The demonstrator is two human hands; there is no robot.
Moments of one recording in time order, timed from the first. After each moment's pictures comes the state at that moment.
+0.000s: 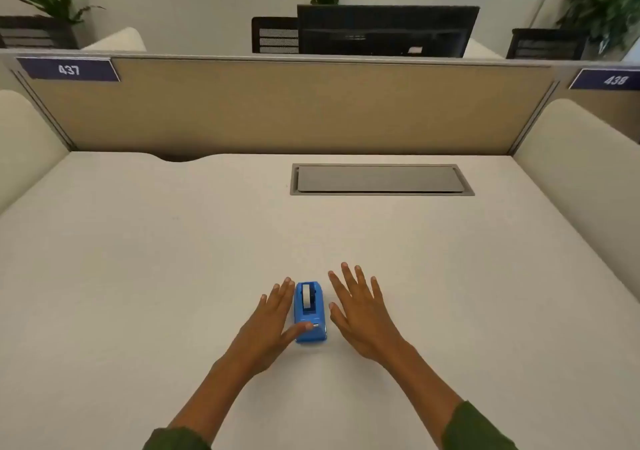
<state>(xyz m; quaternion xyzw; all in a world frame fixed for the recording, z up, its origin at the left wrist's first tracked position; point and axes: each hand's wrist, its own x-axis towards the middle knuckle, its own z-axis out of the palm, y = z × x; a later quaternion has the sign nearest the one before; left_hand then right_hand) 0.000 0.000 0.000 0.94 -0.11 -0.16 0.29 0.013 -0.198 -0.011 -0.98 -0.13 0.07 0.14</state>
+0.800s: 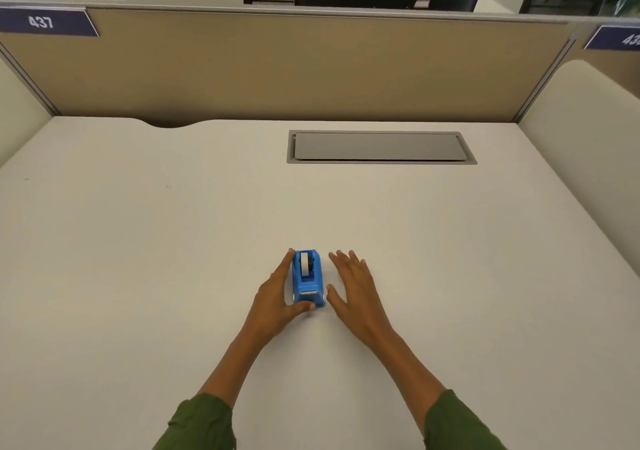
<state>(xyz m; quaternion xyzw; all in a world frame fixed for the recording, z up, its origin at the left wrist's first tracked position) -0.005 -0.016 -0.014 0.87 -0.03 -0.12 0.47 -0.012 -0.186 -0.027 -0.93 -0.08 0.02 0.36</state>
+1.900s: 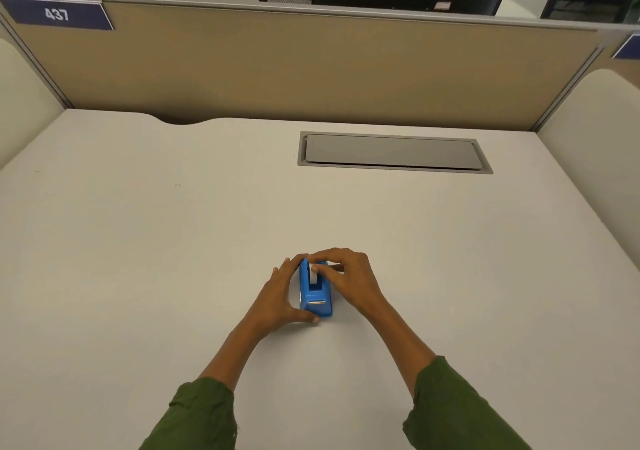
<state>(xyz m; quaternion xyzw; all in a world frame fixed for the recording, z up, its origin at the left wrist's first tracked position) 0.018 -0.003 -0.018 0.87 -0.06 -0.19 0.45 0.041 -0.169 -0.005 -0.84 -0.06 0.05 0.53</state>
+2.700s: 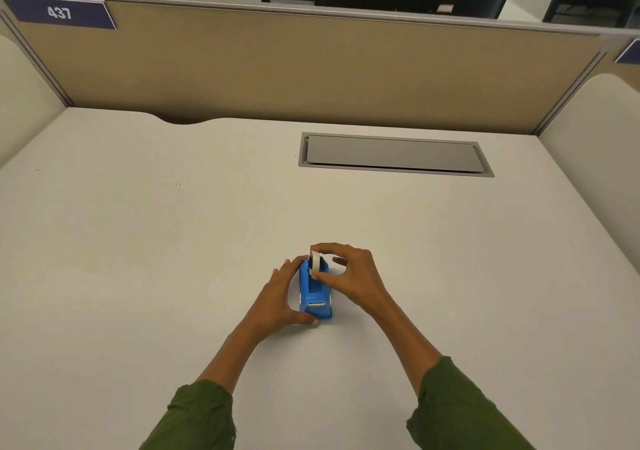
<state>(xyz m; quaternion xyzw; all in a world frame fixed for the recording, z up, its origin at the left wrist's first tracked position) 0.019 -0.001 -0.022 0.87 -0.06 -0.20 0.44 0.044 -0.174 0.008 -0.84 -0.09 0.05 0.53</state>
